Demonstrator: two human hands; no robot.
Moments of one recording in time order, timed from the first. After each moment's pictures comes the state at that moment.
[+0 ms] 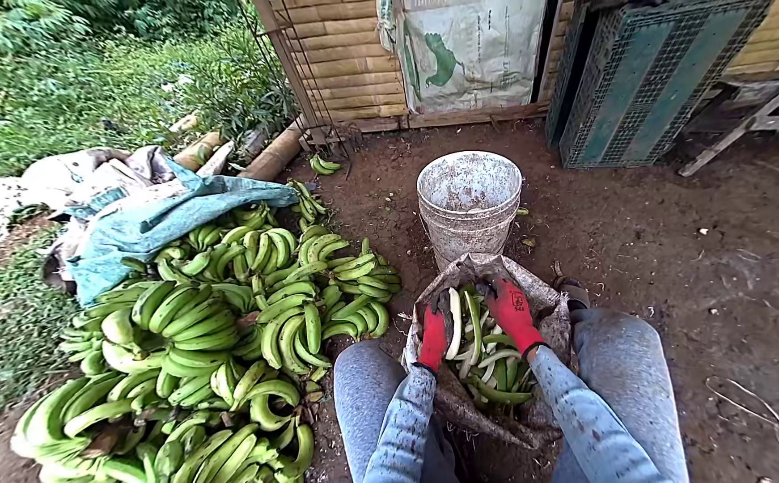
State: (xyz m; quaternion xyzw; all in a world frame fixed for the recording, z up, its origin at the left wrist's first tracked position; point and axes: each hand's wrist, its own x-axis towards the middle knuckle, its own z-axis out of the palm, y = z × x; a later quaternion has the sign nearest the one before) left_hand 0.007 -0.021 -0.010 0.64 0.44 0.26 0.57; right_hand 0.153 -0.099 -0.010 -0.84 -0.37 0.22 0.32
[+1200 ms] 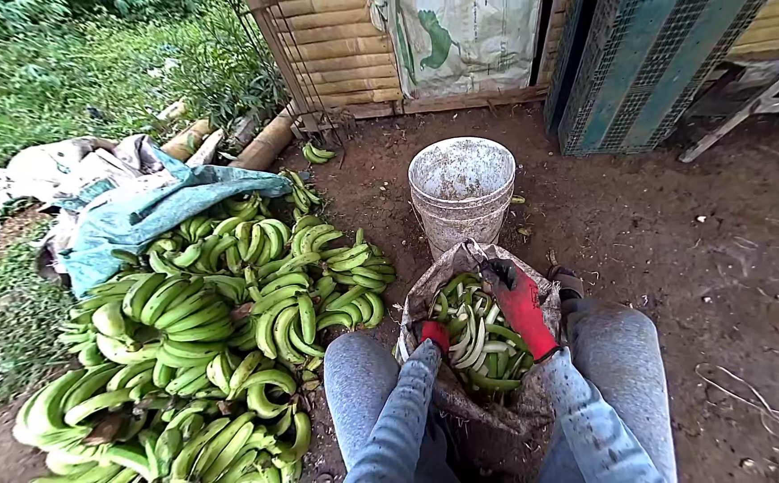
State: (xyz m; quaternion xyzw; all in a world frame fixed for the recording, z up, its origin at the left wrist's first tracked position) left_hand 0.019 -0.017 -0.096 0.83 0.43 -0.33 0.15; right_hand 0.157 -0.133 0.008 -0.80 -0.29 0.21 0.49
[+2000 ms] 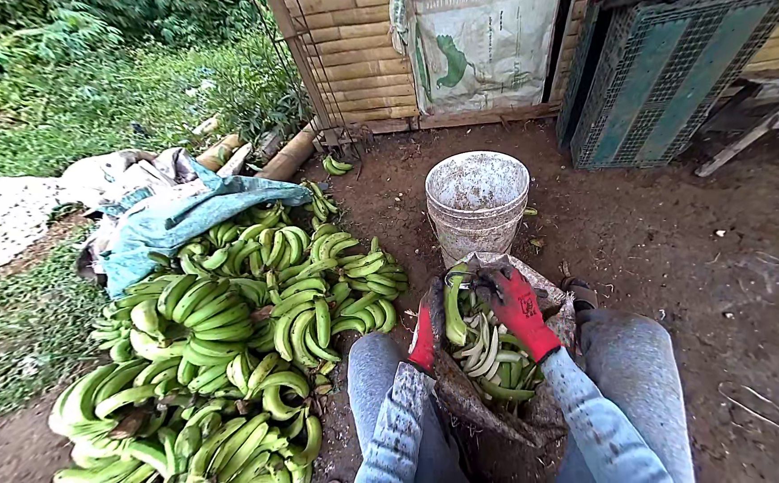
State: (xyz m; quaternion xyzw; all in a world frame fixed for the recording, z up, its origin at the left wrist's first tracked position) left_hand -0.002 -0.014 0.006 0.61 0.33 0.33 0.64; right_hand 0.149 -0.116 0.008 -0.79 -0.46 0.10 0.38
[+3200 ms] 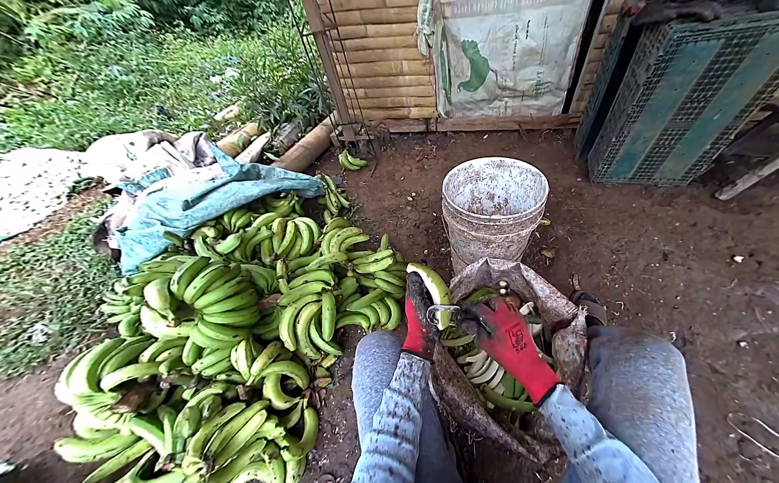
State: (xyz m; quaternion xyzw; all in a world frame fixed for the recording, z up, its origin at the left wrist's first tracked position) left_hand -0.008 0.024 0.002 0.43 0.33 0.46 0.70; right_hand 0.095 -0.122 0.022 -0.76 -0.54 0.12 0.34
